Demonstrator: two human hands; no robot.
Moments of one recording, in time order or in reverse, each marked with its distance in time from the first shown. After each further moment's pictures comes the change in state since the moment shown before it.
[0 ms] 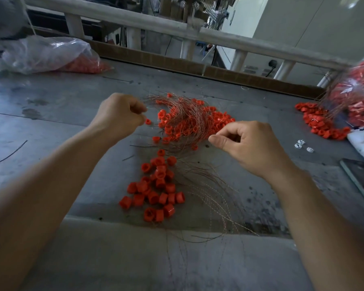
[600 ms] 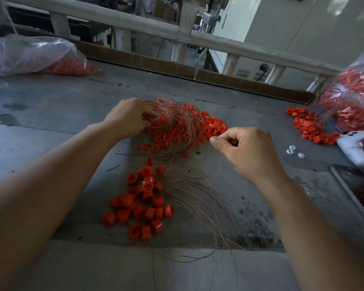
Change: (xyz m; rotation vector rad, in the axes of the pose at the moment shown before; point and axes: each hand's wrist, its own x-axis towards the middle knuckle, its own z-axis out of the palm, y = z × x) left_hand 0.046 0.004 0.032 0.268 -0.160 0.248; right_hand 0.008 0.014 0.006 -0.060 0.150 0.128
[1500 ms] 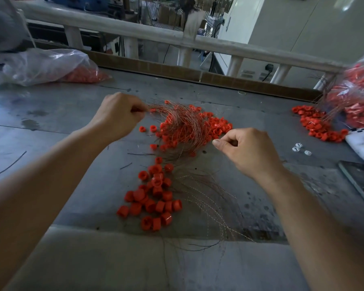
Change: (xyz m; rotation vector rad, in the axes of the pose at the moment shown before) left_hand -0.034 -0.002 -0.034 -0.061 0.224 -0.057; right_hand 0.001 0.001 0.008 -0.061 -0.070 0.022
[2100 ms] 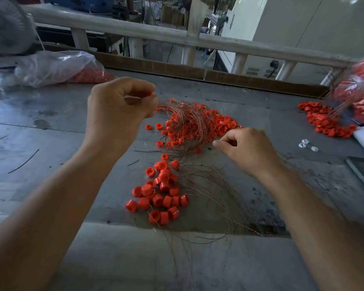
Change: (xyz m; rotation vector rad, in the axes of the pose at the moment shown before) left_hand -0.054 0.047 -0.029 -0.569 0.263 0.023; right_hand -0.002 -0.002 0.007 -0.028 -0.035 -0.052
